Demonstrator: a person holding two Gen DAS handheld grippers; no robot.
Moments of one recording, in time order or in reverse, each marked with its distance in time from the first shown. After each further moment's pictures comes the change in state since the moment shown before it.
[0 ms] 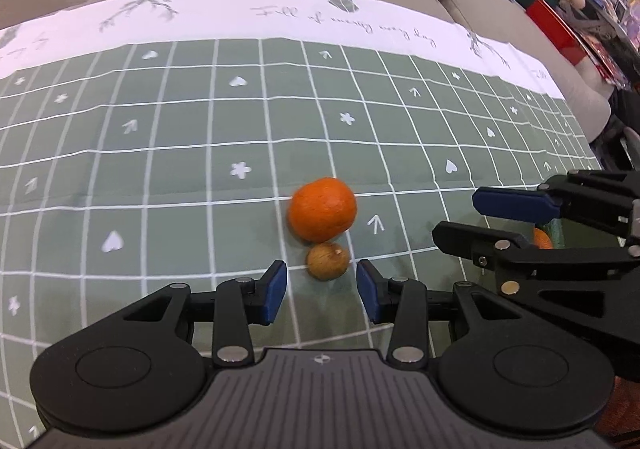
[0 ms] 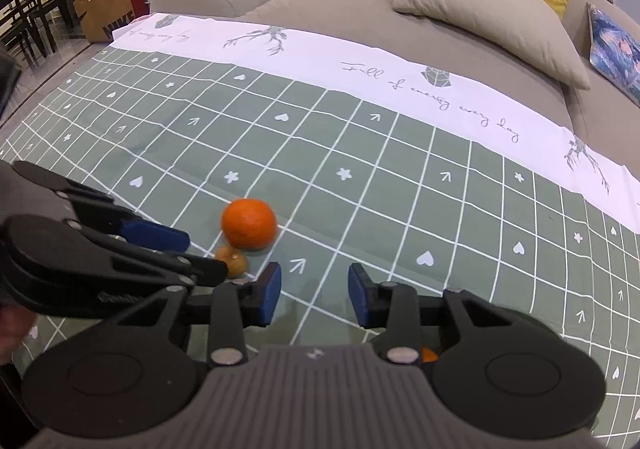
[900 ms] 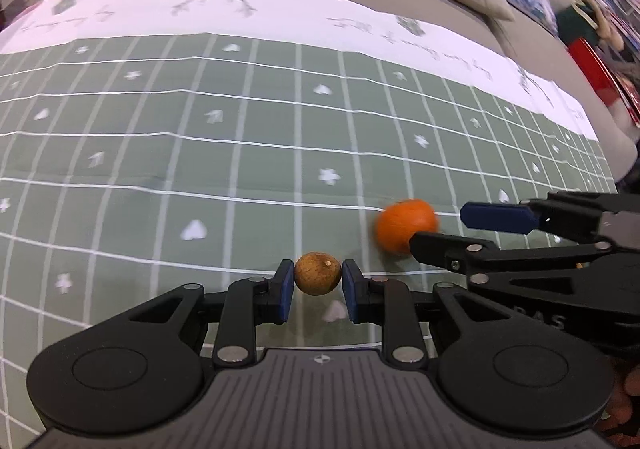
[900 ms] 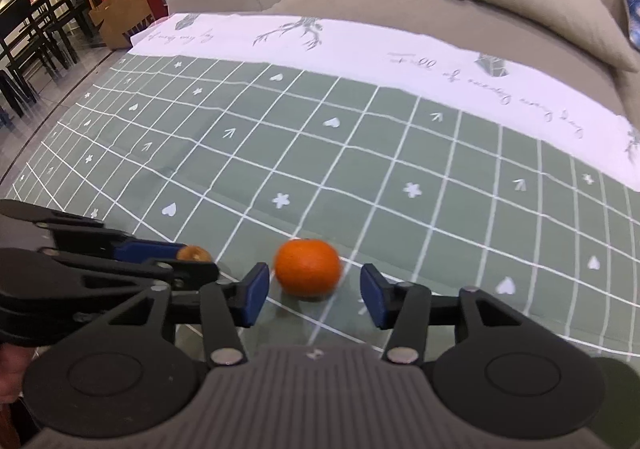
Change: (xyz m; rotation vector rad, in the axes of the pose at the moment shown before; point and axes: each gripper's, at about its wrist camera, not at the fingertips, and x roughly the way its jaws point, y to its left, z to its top) left arm -0.023 0.054 -0.004 -0.138 -0.032 0.060; right arm 0.045 0.026 0.031 0.054 0.045 0.129
